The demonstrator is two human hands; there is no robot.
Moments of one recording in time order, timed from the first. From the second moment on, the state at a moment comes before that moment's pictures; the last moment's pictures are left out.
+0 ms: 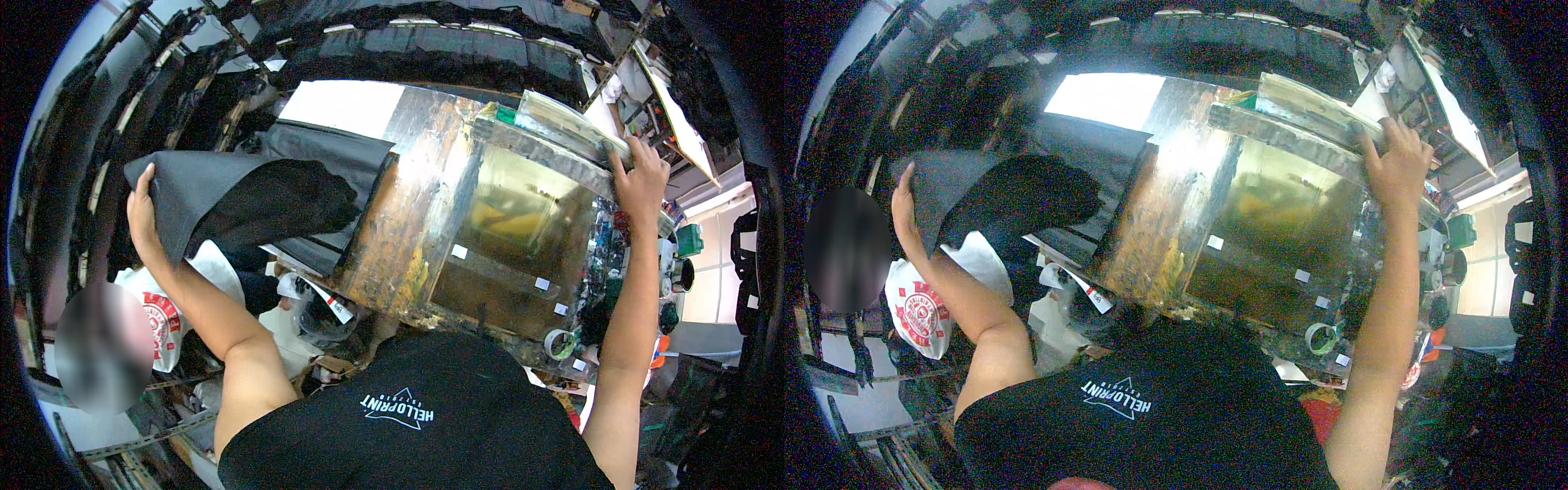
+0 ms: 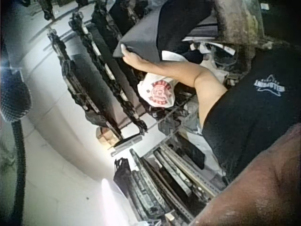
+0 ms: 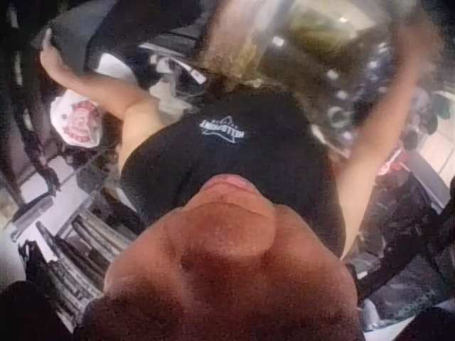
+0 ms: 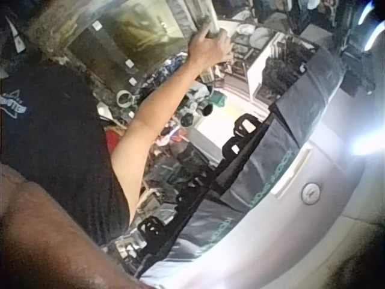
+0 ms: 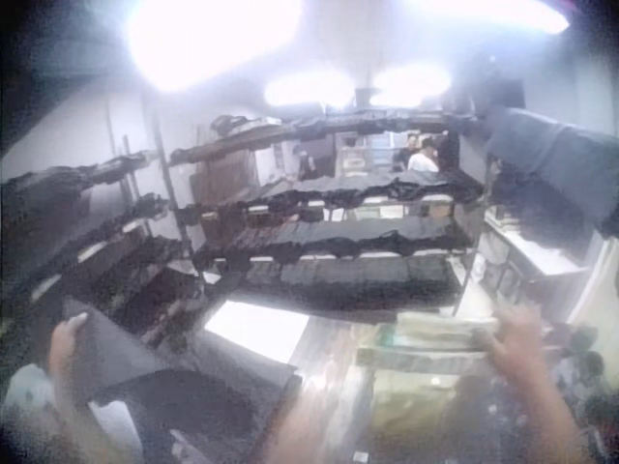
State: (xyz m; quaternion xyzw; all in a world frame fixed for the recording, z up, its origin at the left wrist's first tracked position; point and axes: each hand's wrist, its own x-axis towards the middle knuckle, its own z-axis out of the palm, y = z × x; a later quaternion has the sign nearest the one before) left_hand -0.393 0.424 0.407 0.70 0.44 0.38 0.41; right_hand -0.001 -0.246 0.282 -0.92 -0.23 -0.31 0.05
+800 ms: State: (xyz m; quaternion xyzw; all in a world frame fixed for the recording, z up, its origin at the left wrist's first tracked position) left_hand -0.291 0.291 0.034 0.95 0.30 0.13 0.00; right_hand -0.004 -0.251 0.286 -0.93 -0.22 -0.29 0.04
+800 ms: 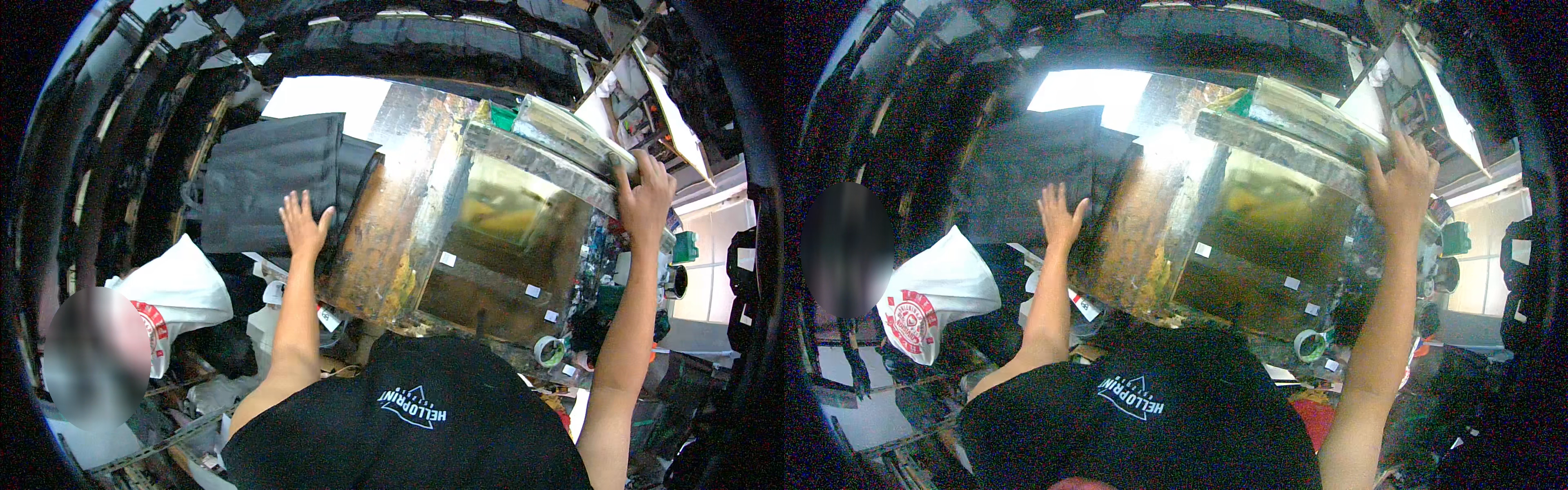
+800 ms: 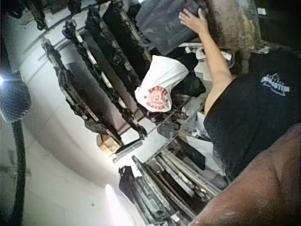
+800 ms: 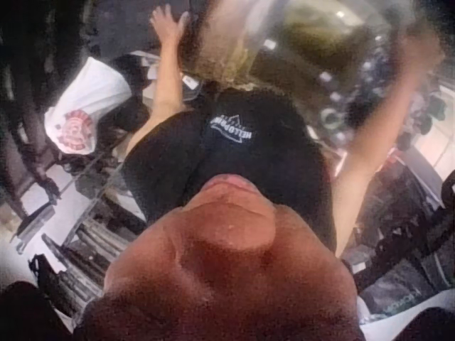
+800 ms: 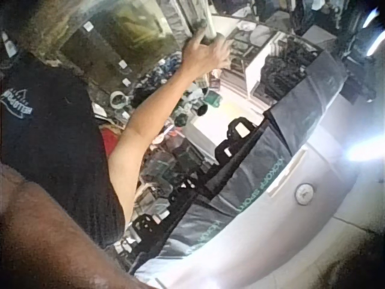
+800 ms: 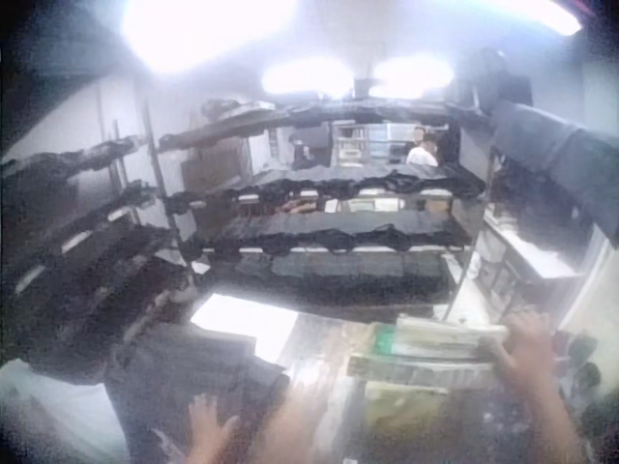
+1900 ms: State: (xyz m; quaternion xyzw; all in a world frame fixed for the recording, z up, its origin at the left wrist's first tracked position) left_hand -0.148 -0.005 0.111 0.99 0.06 0.08 0.07; right_hand -0.031 -0.296 0.285 -0.89 -0.24 -0.39 0.08
